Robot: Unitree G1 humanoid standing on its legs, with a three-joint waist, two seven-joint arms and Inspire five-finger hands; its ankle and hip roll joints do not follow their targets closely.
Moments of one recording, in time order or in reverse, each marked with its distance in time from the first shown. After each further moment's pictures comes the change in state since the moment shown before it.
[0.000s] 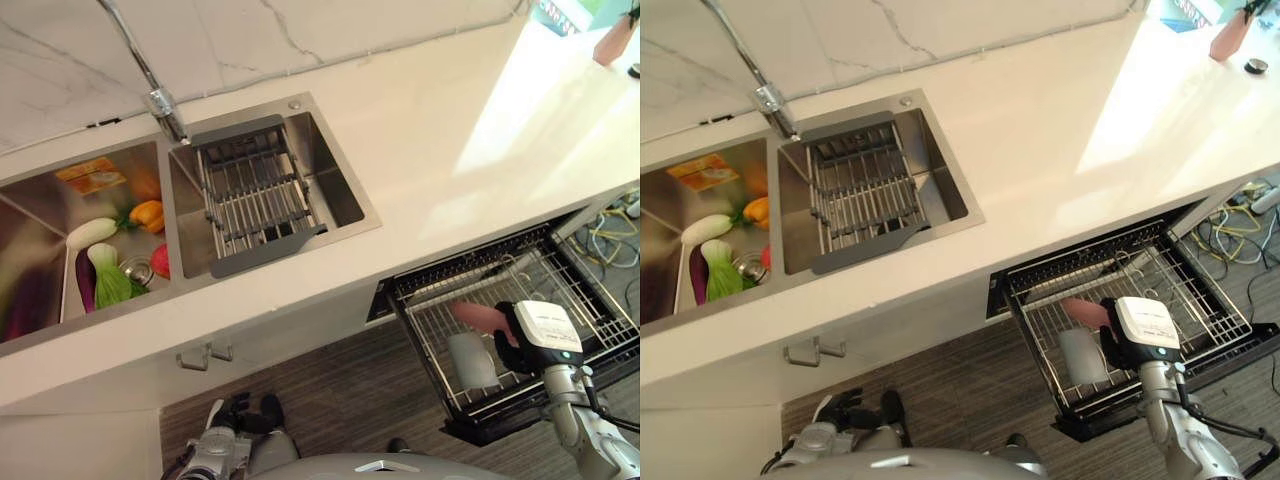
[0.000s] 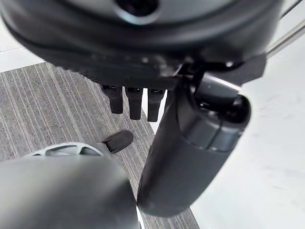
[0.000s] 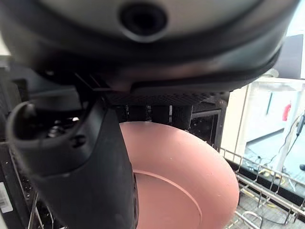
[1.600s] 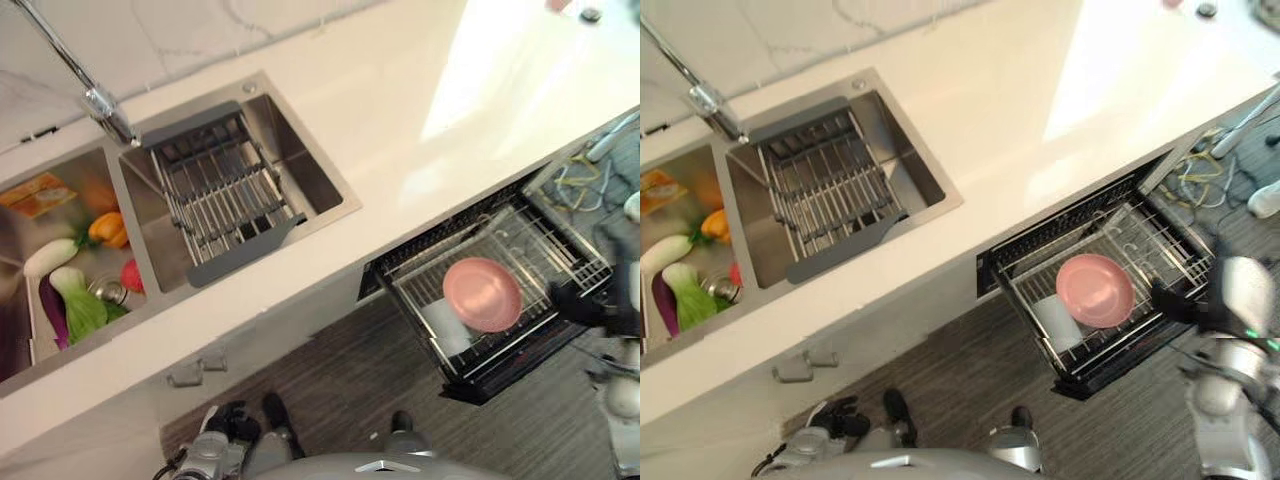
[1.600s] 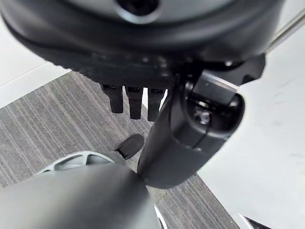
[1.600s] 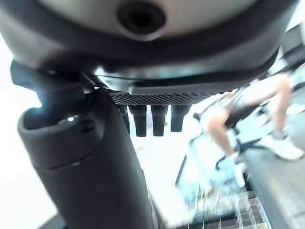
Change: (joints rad) left arm 0.011 0.027 -0.029 0.023 0.001 0.027 -0.033; right arm 0.004 0.193 -0.575 -0.075 0.514 -0.088 -0.027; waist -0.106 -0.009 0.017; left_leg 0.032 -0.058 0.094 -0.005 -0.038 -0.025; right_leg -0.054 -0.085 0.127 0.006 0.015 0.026
